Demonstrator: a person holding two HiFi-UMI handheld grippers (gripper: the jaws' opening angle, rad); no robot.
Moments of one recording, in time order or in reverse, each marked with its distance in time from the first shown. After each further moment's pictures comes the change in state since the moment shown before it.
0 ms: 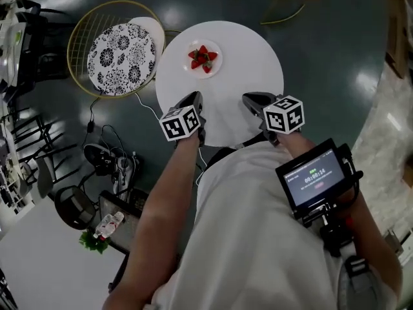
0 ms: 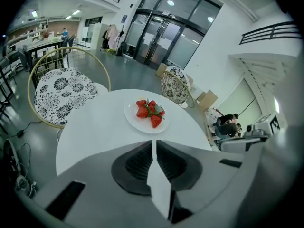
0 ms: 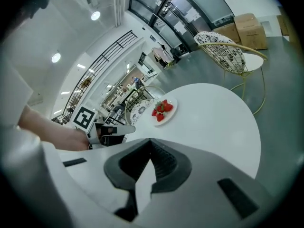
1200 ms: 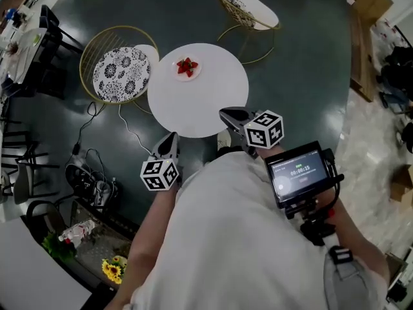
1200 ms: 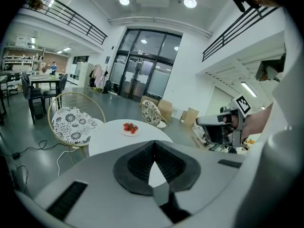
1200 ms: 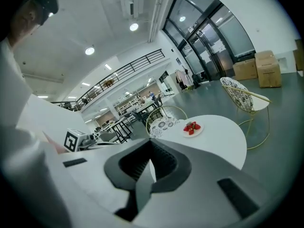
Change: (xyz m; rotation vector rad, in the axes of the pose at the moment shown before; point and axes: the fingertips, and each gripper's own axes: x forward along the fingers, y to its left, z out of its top) left arm -0.253 -0.074 -0.130 0.240 -0.433 -0.119; right arm -0.133 0.186 -0.063 -0.314 -0.241 0.059
